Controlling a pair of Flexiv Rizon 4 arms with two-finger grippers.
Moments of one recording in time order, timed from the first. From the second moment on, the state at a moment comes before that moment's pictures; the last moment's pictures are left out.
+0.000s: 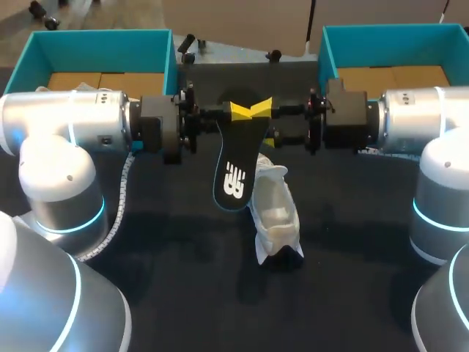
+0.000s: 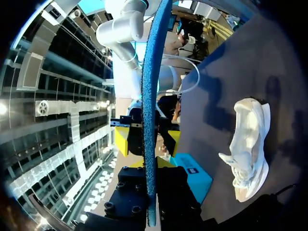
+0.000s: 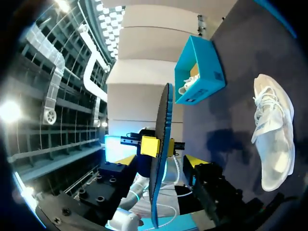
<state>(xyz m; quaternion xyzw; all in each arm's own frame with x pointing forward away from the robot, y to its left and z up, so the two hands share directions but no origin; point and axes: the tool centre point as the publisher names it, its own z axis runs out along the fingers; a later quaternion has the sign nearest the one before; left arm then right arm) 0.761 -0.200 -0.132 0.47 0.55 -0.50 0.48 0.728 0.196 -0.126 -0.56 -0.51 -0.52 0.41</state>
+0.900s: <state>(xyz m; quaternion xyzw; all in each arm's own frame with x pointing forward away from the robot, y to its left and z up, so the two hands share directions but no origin) 0.710 -0.204 -0.165 0.40 0.60 -0.60 0.35 0.703 0.149 -0.142 -0.53 -0.68 -0.46 0.22</state>
